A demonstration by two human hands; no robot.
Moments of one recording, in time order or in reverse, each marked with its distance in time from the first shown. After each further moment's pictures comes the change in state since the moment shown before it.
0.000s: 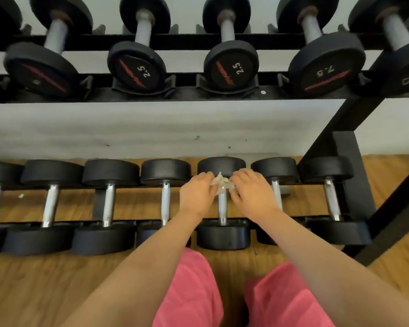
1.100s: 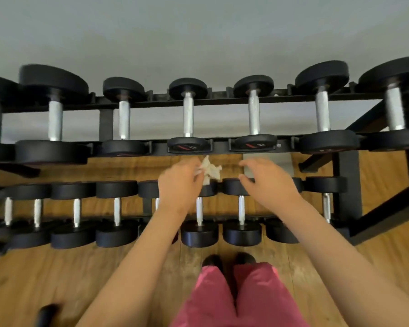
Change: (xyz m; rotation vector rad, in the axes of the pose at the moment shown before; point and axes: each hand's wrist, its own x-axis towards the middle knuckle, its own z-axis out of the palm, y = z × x) left_hand 0.074 0.034 -0.342 0.052 -0.009 -0.102; right_hand 0.133 -0.087 -0.307 0.270 -0.276 0.213
